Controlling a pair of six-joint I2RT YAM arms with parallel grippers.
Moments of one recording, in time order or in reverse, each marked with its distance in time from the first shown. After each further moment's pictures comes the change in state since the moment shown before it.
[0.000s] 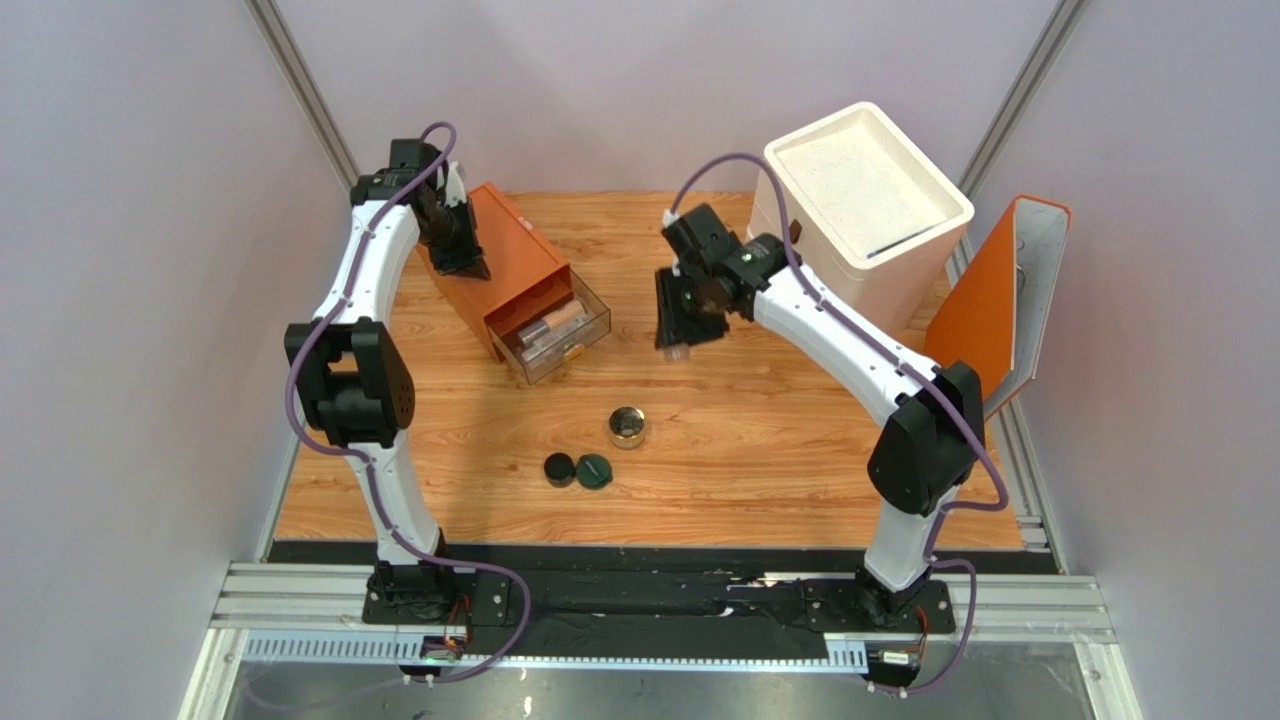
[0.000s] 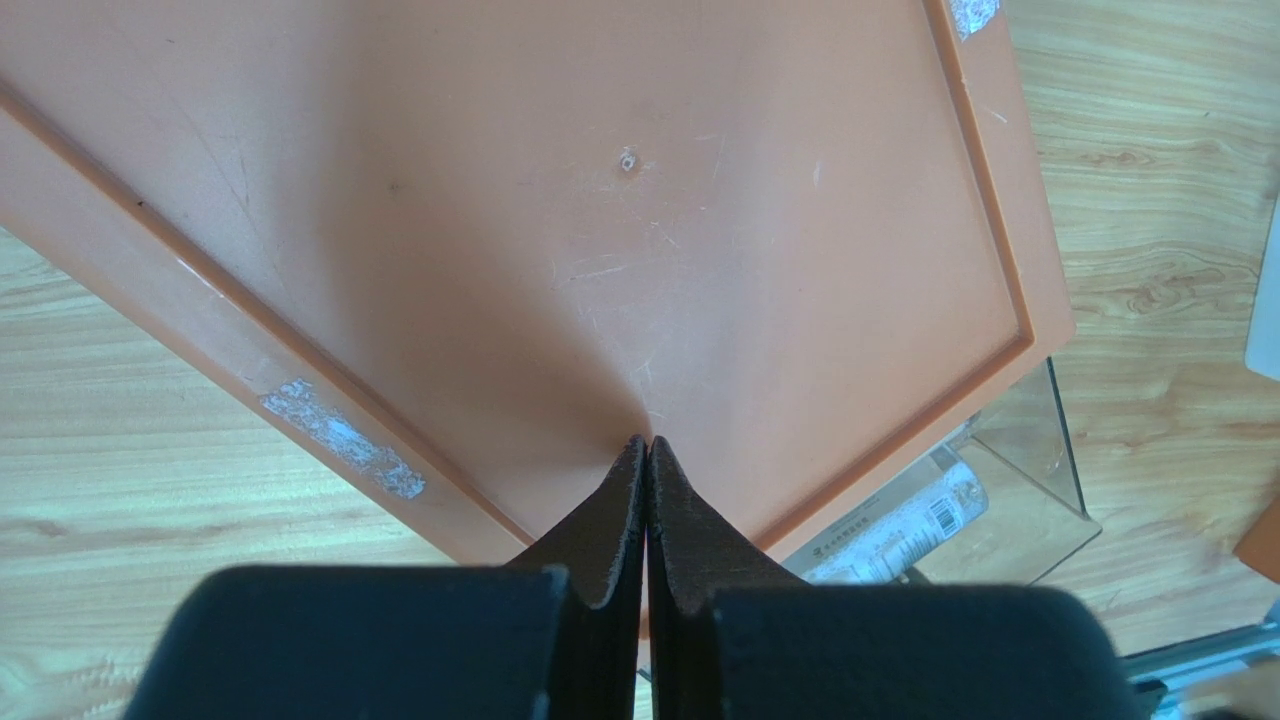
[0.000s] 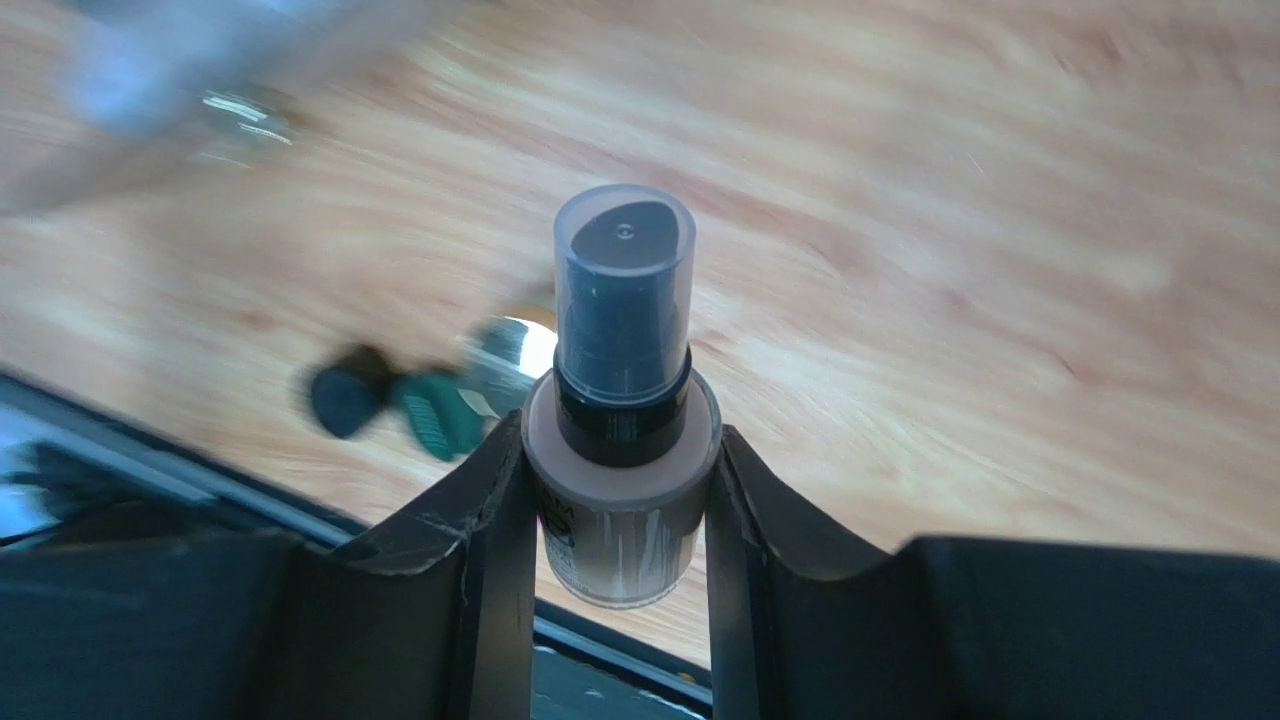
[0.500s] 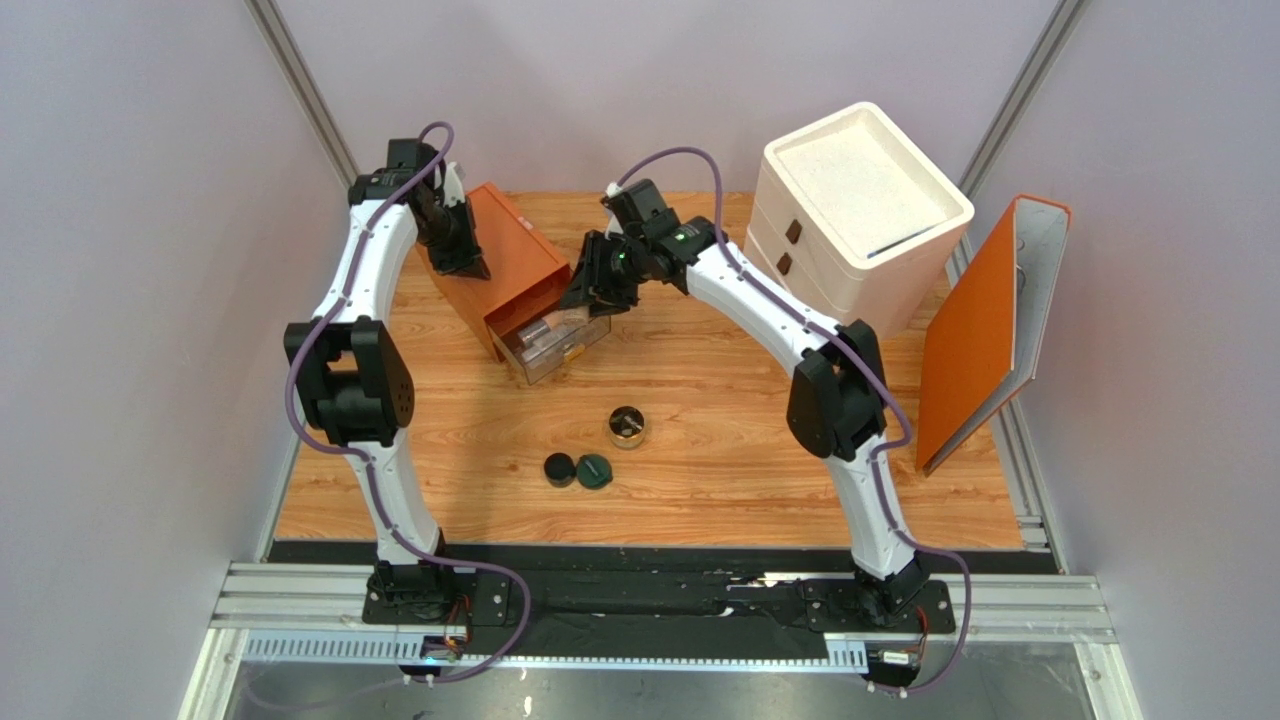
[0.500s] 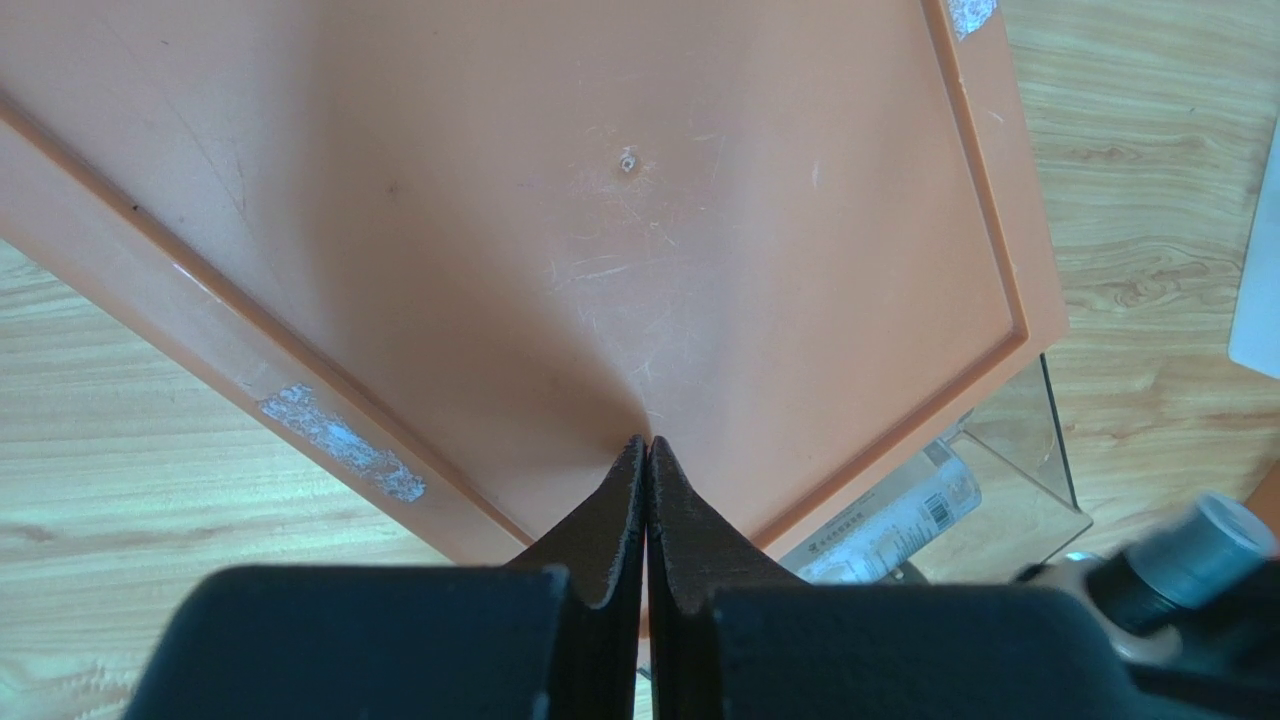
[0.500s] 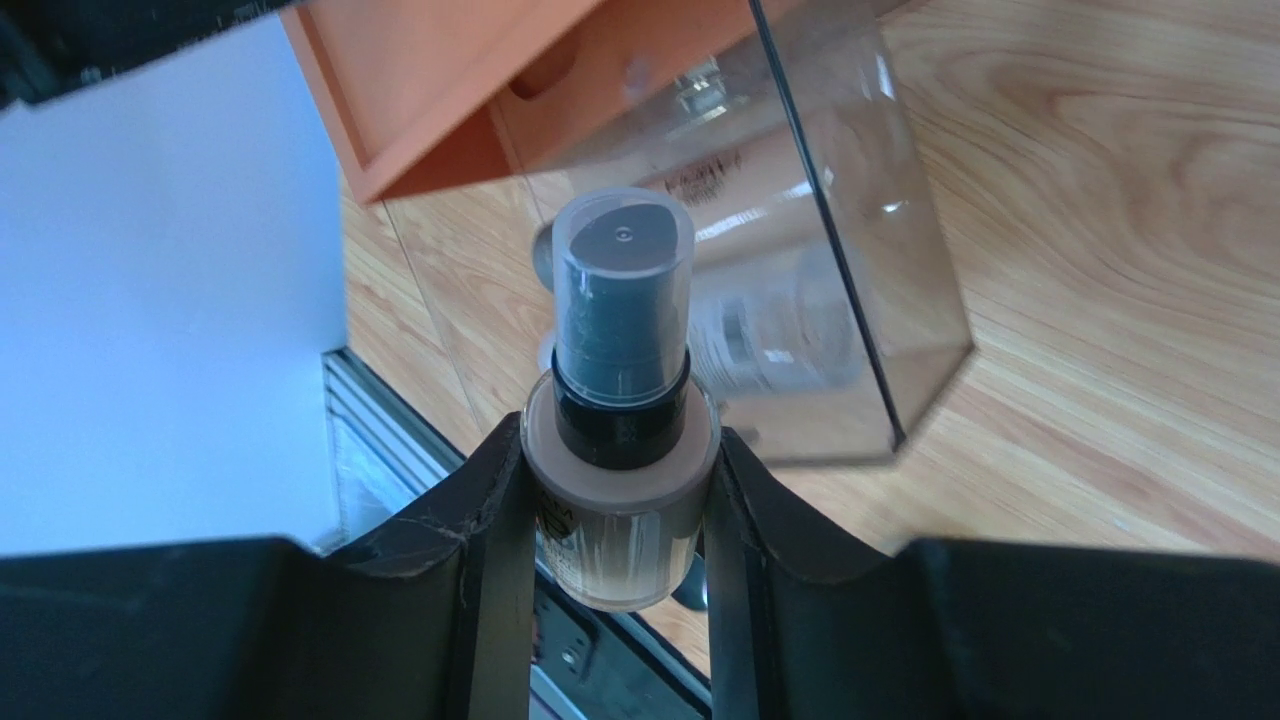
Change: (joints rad) left arm 0.005 0.006 0.008 -0.006 0.021 0.000; right arm 0.009 0.385 0.420 0.235 -0.351 0.289
